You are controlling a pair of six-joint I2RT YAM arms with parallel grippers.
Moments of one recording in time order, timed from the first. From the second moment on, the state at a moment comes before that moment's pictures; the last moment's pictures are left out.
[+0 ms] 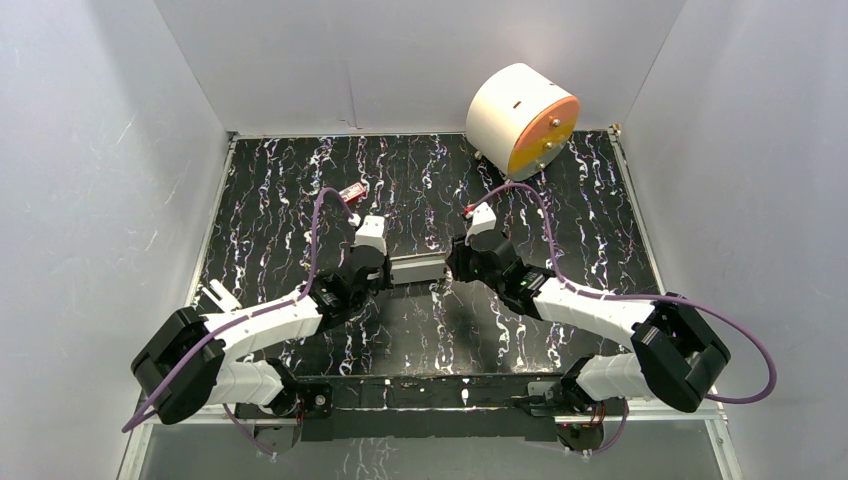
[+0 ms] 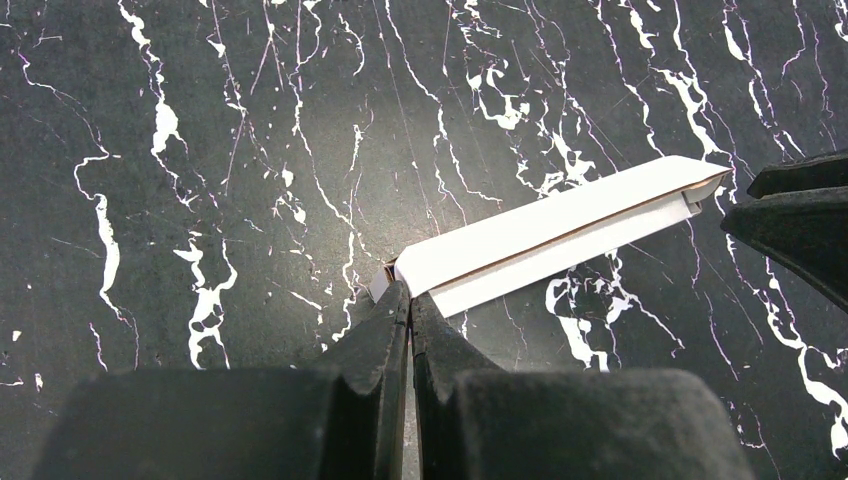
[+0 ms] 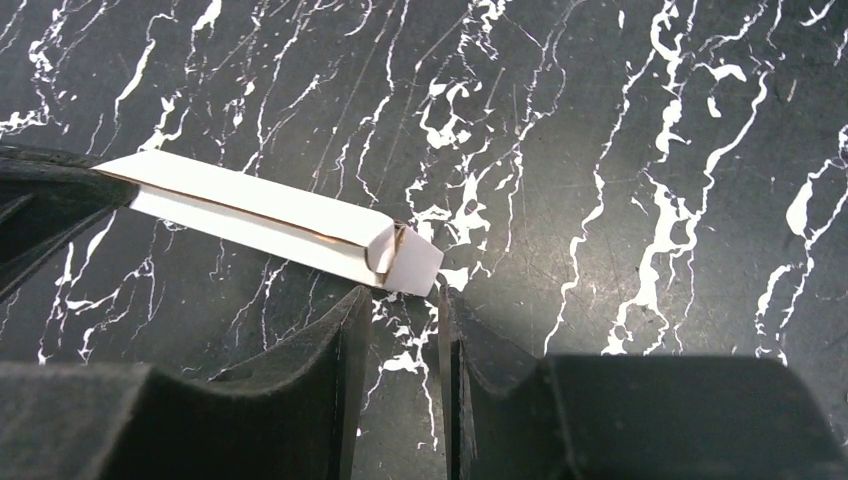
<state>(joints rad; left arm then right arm) -0.84 1.25 0.56 0.13 -0.41 -0.43 0.83 1.30 0.64 0.13 0.21 0.38</state>
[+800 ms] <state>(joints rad) -0.84 1.25 0.57 0.13 -0.41 -0.43 0.85 1.37 0.67 0.21 0.22 0.31</state>
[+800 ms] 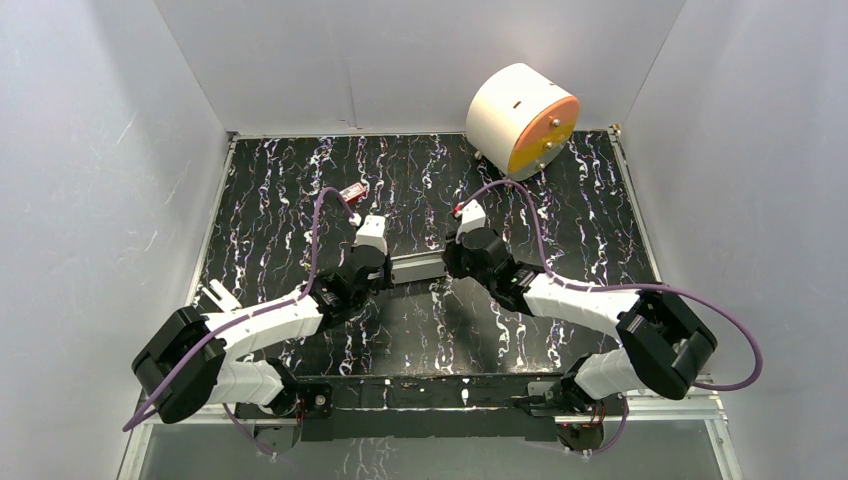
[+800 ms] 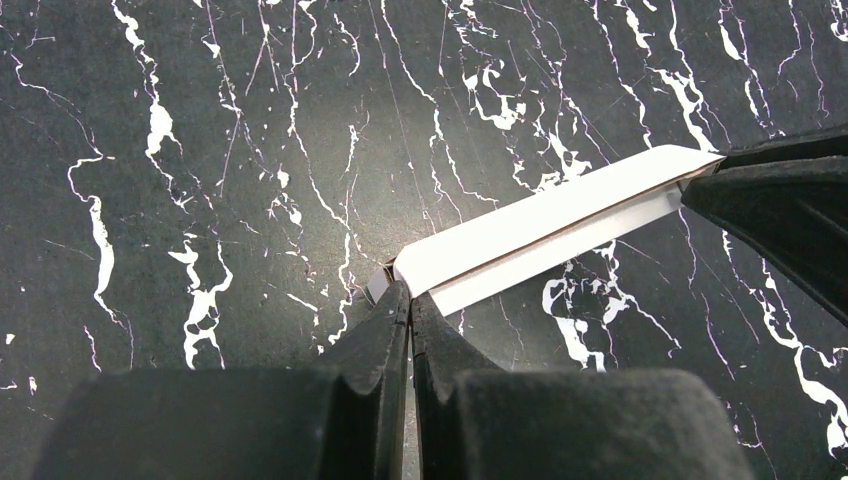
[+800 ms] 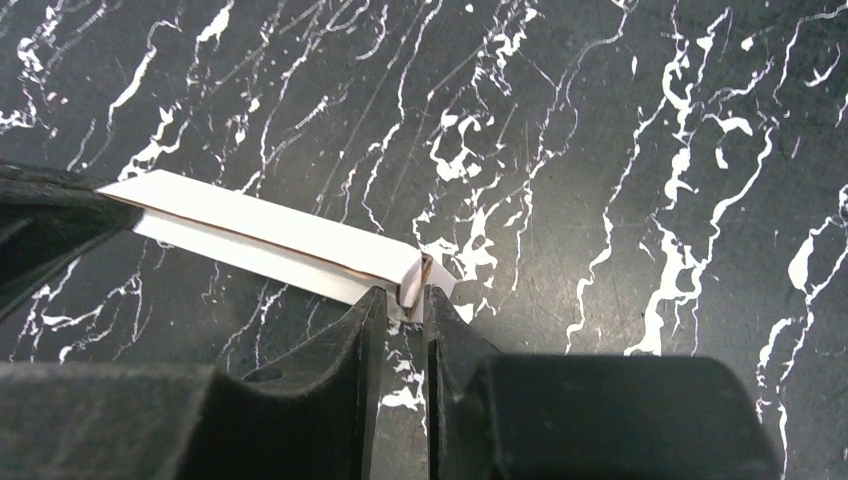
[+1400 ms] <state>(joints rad) -0.84 1.25 0.57 0.13 -0.40 -0.43 0.86 1.41 0.71 0.20 0.30 0.28</state>
